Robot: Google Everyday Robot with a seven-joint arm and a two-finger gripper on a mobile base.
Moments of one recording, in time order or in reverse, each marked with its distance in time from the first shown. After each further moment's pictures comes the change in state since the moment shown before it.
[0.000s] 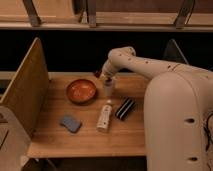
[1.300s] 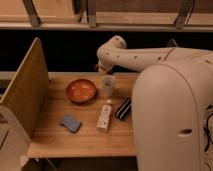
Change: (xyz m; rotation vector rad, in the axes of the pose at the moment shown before) arm -0.015 -0.018 -0.047 0.197 0.152 0.033
